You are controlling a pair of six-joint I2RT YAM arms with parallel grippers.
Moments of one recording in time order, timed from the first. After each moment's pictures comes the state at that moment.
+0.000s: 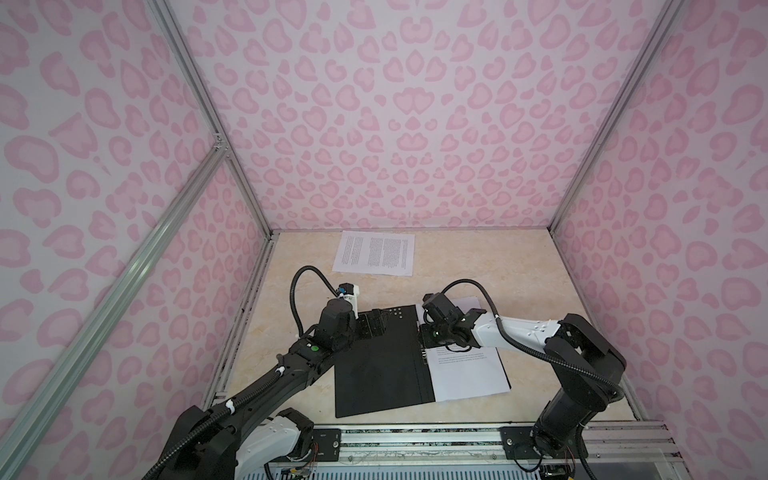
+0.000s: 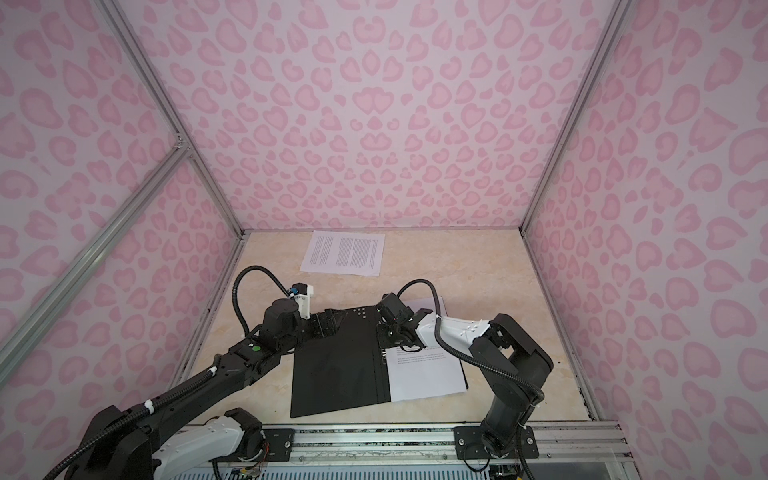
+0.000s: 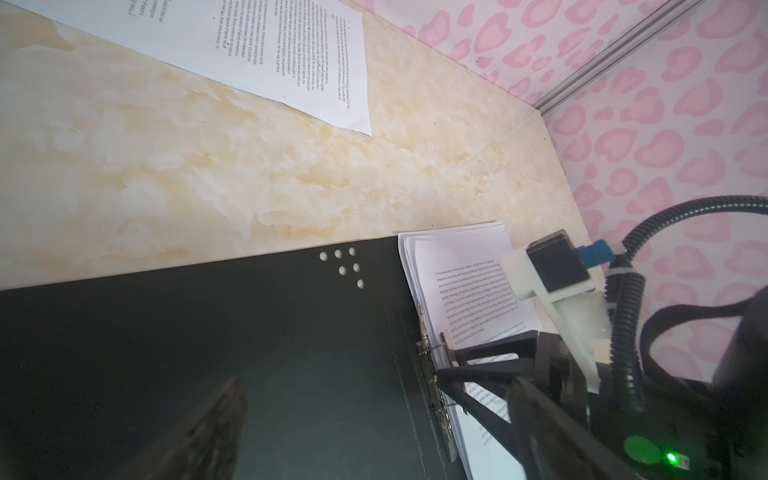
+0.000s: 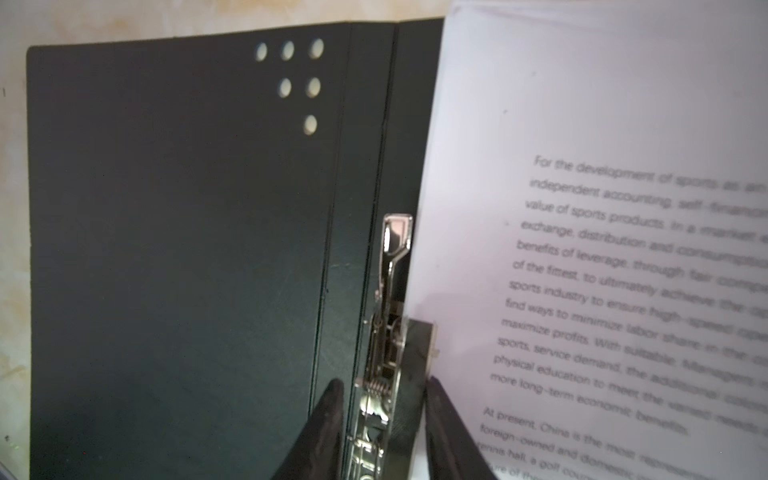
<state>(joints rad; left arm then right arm) -0.52 1.08 0.53 -0.01 0.10 -0.63 0.79 1.71 0.95 -0.30 -0.06 0.59</state>
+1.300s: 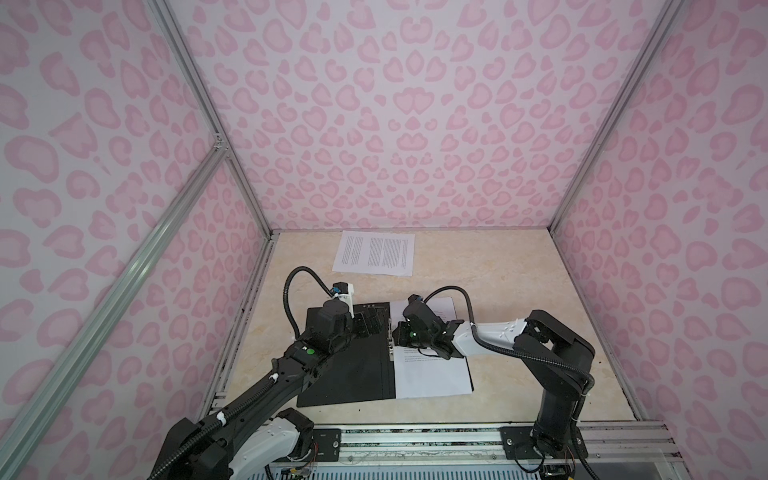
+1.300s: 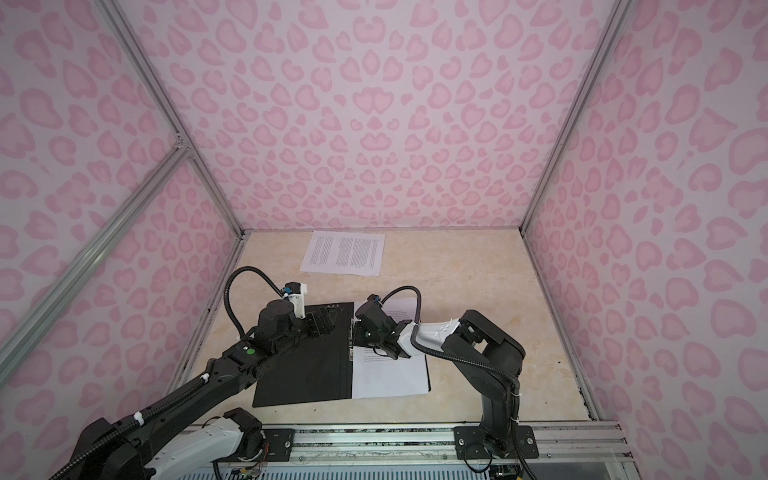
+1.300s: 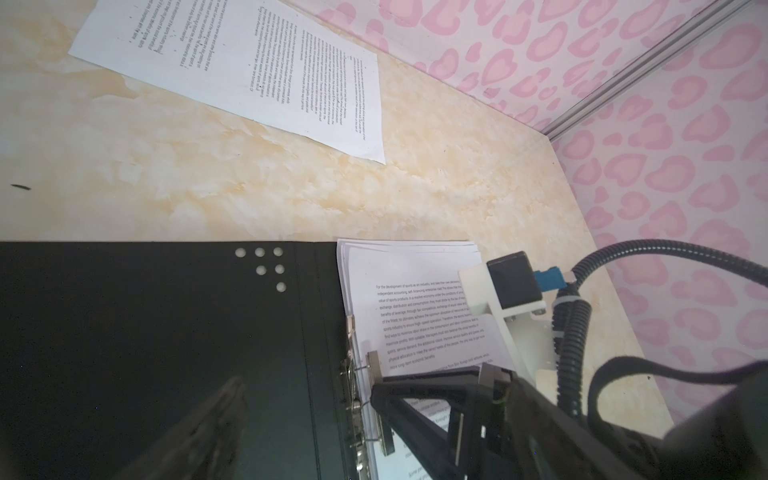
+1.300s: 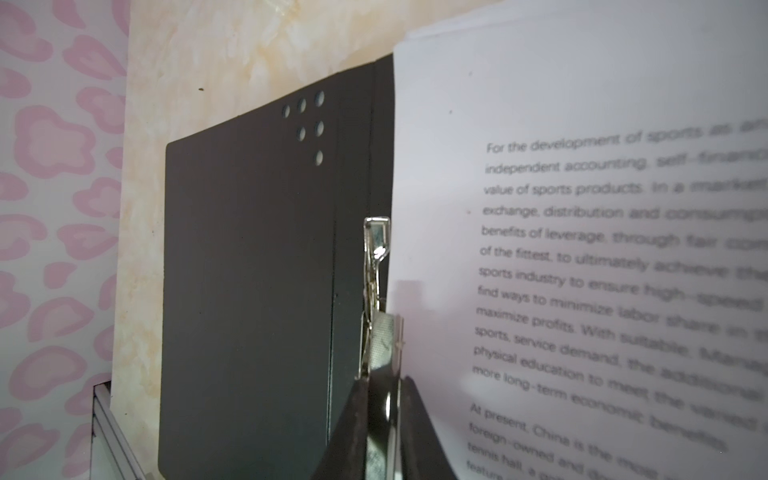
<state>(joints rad) -0.52 1.02 0.53 -0.04 0.02 -0.62 0.91 1.85 0.96 0.10 -0.04 0.96</state>
